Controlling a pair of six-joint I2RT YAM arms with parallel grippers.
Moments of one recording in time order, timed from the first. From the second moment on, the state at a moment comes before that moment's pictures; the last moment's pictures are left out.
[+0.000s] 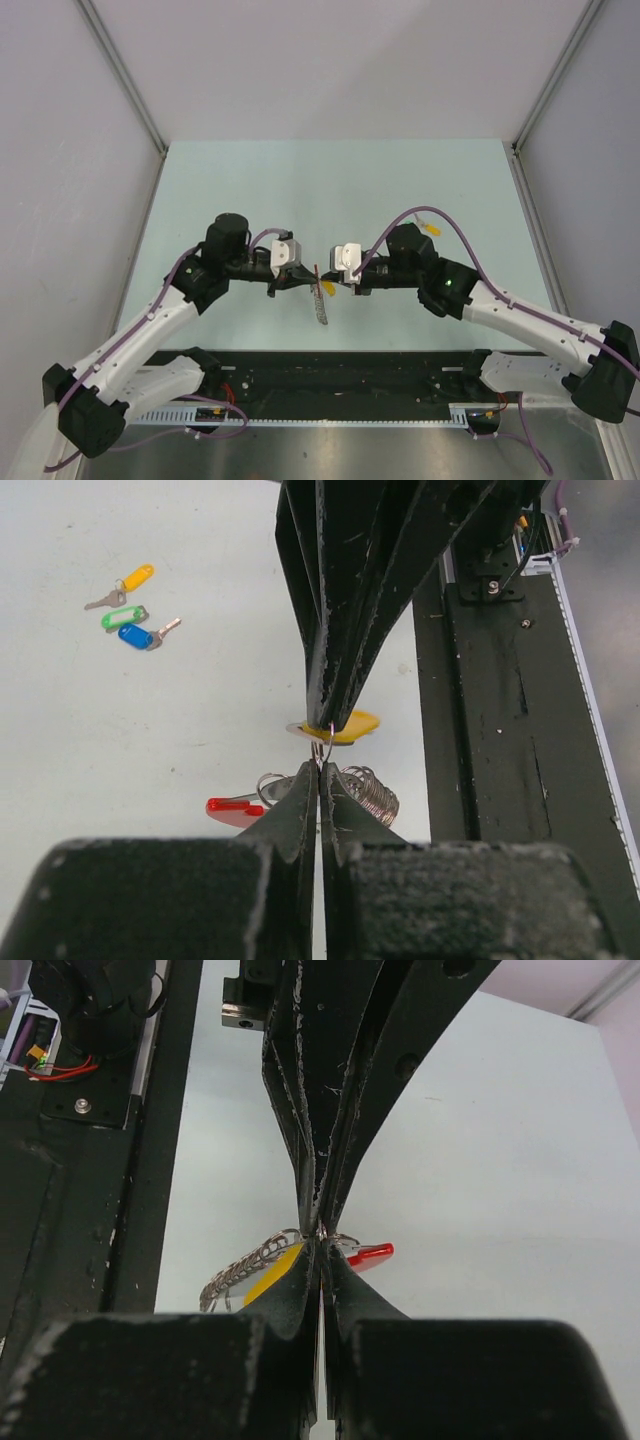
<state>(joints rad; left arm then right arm) -0.57 0.96 0.82 -0.34 0.89 0.46 0.95 1.10 0.91 -0.10 -0.48 -0.49</state>
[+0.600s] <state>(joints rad) -0.58 0.92 0.82 -0.32 0.86 0.49 0.92 1.03 0.92 -0.20 -0.48 -0.48</state>
